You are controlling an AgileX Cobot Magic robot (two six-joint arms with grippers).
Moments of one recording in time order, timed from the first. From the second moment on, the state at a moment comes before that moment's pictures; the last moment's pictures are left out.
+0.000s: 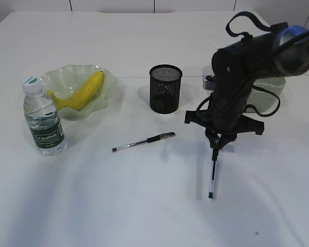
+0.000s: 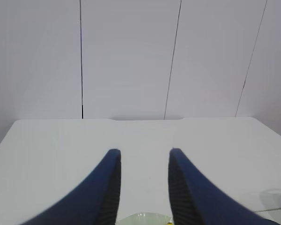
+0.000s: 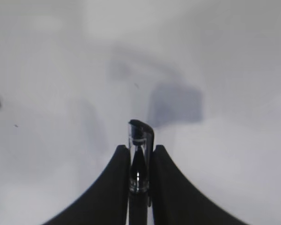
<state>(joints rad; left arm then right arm) 0.05 1.10 -0.99 -1.80 0.17 1.67 0.37 2.10 -1.47 -0.17 0.88 0.76</state>
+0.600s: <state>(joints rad) 0.05 1.10 -0.99 -1.80 0.17 1.67 0.37 2.10 -1.68 -0.42 0.74 0.76</state>
